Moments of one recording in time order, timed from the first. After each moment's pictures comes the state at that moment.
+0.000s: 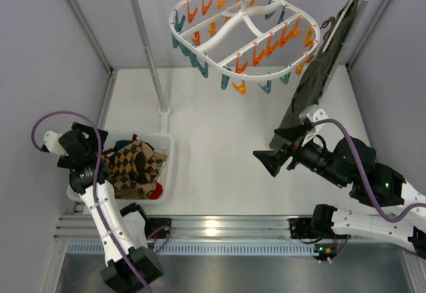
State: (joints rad) left arm 0.57 0.74 0.75 -0.53 -0.13 -0.73; right arm 1.16 0.66 1.06 -0.49 0.28 0.19
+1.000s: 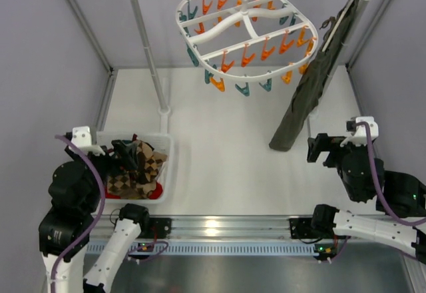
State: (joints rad) left arm -0.22 0.44 1.18 -0.95 -0.18 -0.22; right arm 1.16 0.52 1.06 -0.97 1.04 0.43
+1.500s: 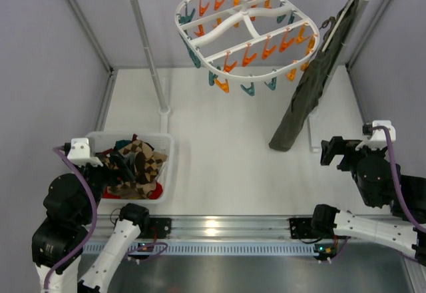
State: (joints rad) left arm -0.29 0.34 1.18 -1.04 -0.23 -0.20; right arm 1.16 0.45 1.13 -1.14 1.08 0.45
